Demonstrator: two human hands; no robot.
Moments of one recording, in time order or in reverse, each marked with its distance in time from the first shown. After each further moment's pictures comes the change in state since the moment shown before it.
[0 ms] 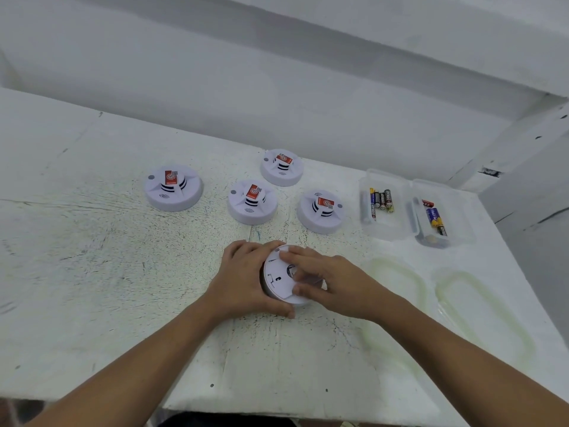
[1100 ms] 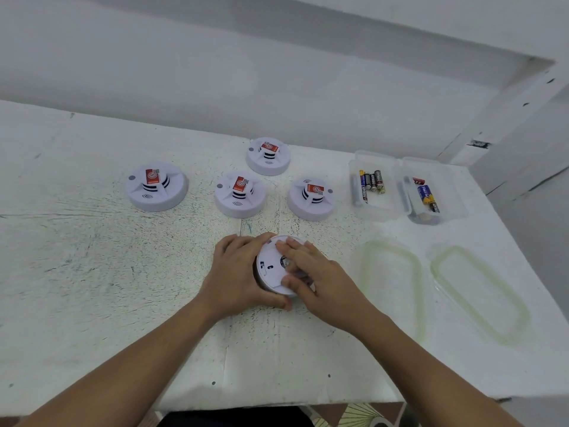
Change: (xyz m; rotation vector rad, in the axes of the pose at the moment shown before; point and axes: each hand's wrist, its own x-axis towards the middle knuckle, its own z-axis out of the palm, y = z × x) left_hand 0.002 -0.010 0.010 0.031 0.046 0.026; right_hand -0.008 -0.006 0.044 0.087 0.273 0.086
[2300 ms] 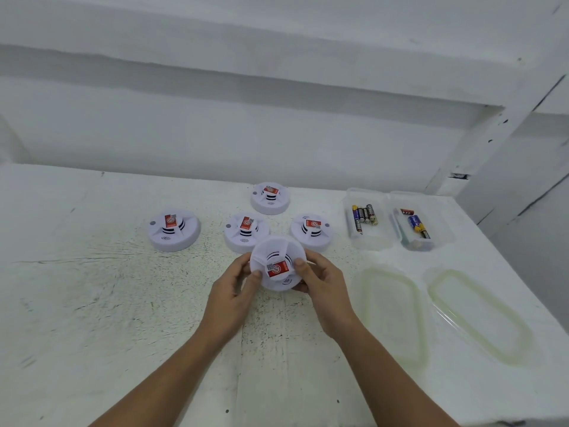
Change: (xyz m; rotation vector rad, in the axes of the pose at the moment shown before) left_hand -0.015 0.018 -0.023 -0.658 0.257 -0.122; right_hand 0.022 -0.023 0.003 1.025 0.427 0.219
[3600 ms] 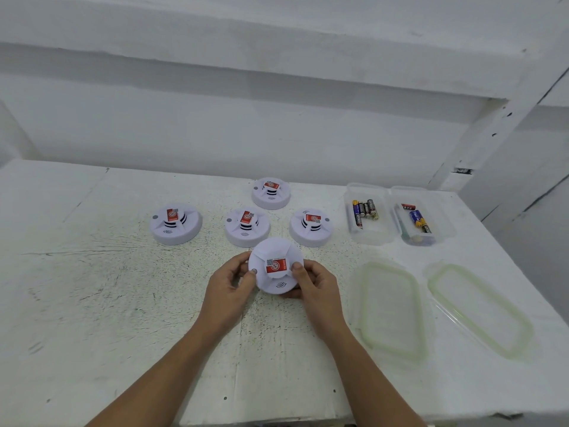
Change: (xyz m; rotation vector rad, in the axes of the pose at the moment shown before) left_hand 0.000 -0.018 0.000 -0.038 0.032 -0.033; right_hand -0.009 0.023 0.001 -0.051 0.115 0.041
